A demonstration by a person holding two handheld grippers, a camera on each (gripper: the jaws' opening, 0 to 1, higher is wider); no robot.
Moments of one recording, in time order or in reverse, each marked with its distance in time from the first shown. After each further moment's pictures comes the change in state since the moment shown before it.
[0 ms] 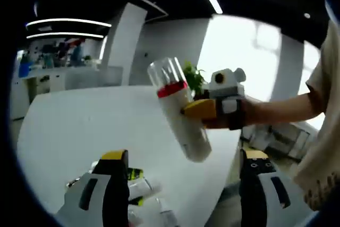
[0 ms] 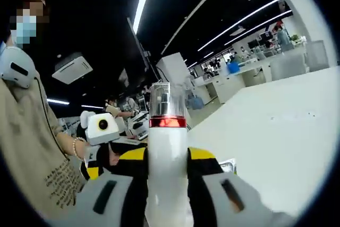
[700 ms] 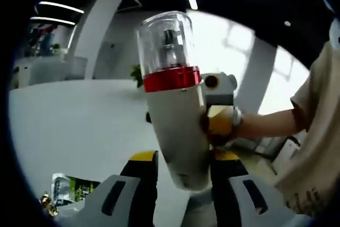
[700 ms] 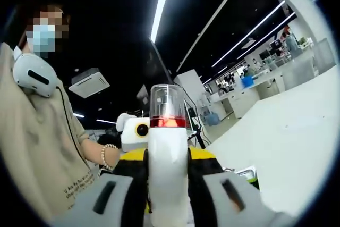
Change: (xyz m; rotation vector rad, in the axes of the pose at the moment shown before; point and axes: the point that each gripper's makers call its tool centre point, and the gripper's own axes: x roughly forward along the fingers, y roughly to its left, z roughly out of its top) left arm 0.031 -0.066 0.016 -0.018 0.052 -0.281; right arm -0.030 0.050 0.014 0.017 -0.146 0.112
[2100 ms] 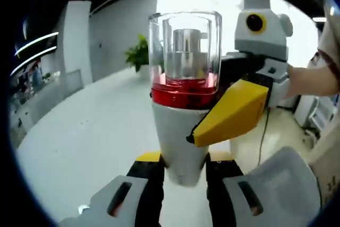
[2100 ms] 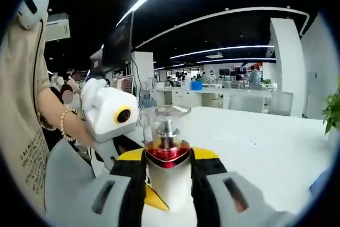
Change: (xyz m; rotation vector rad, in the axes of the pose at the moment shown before) left arm 0.079 0.053 -0.042 0.301 0.257 0.110; right arm -0.057 -0.067 -0.012 -0.379 0.216 -0.507
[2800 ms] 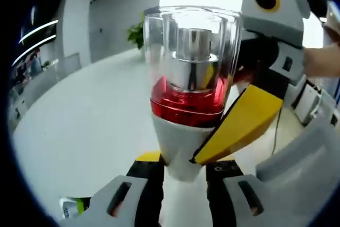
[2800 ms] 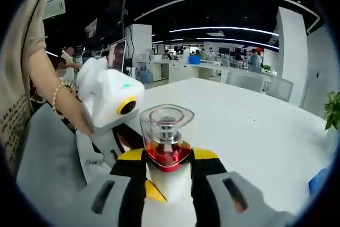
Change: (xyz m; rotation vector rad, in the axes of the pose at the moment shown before) left arm 0.055 0.024 -0.073 -0.055 0.096 -0.016; right arm 0.028 -0.026 -0.091 -0.046 0.221 -0.012
